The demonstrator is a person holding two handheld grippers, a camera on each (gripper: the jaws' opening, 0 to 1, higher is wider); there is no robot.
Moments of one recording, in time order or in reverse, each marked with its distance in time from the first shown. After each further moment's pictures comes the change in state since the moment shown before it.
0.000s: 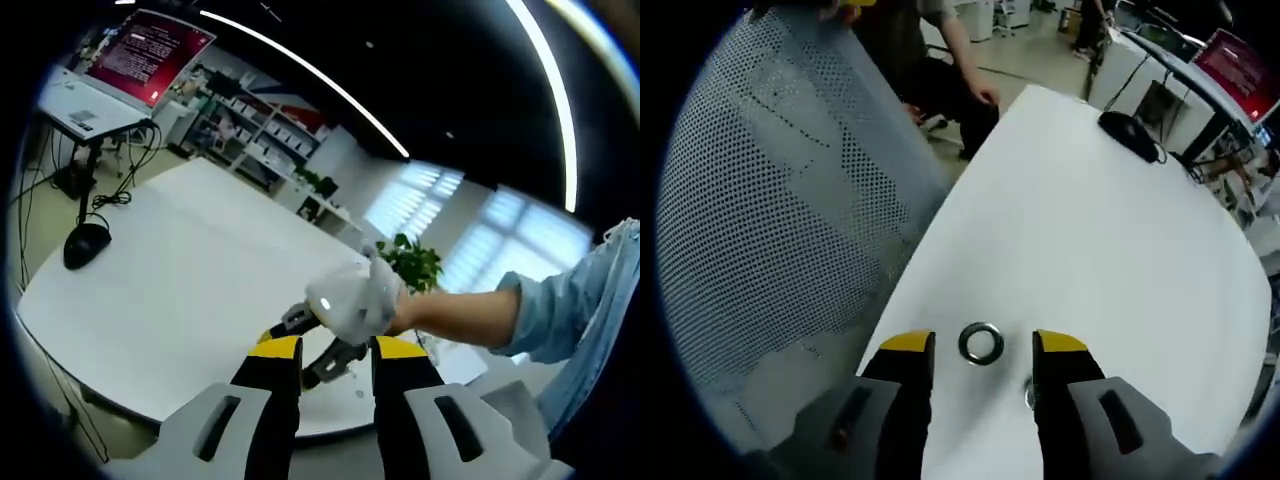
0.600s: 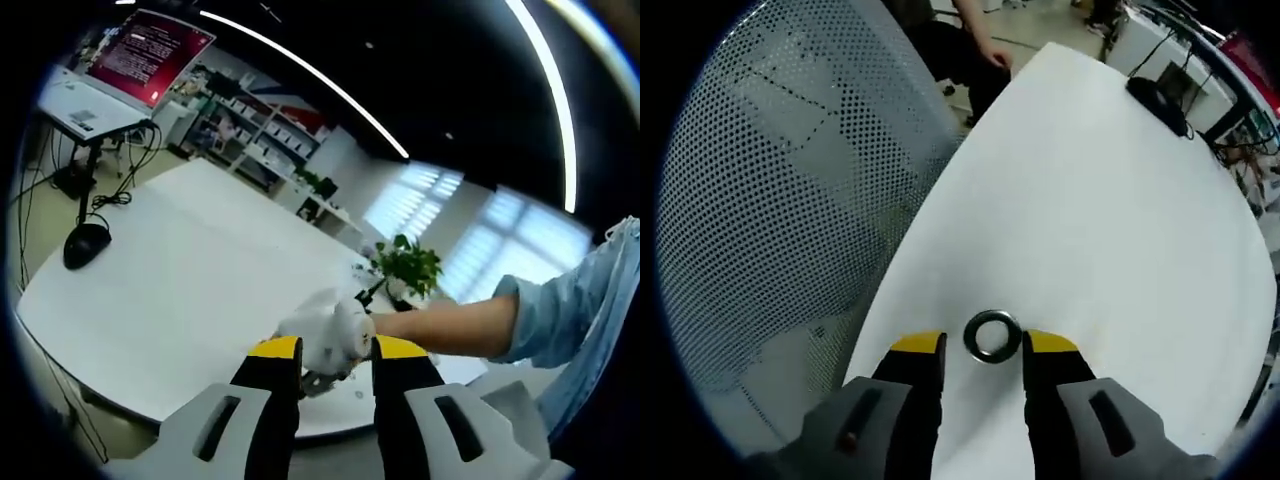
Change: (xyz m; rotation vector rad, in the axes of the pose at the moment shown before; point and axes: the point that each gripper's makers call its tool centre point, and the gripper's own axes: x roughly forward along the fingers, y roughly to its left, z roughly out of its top) left arm 0.000 0.000 0.001 -0.002 -0.009 -0.002; right arm 0.023 0.001 -0.017 0.022 0.097 0.009
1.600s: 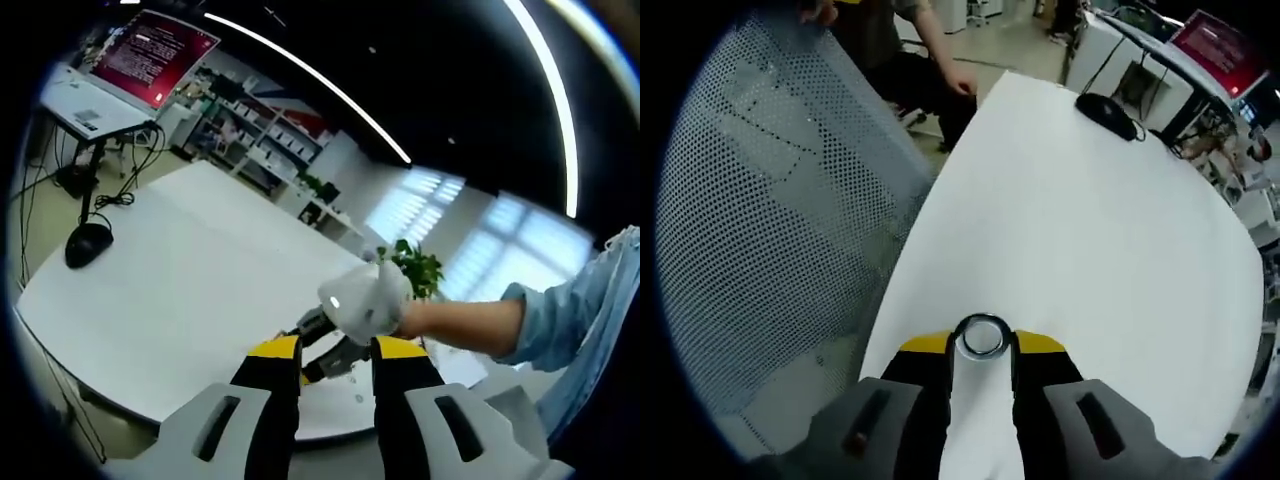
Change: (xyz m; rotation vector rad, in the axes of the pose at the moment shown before) left arm 0.000 0.001 0.001 -0.009 -0.016 0.007; right arm -0.054 -0.012 0.003 0.092 -0.089 -0.071
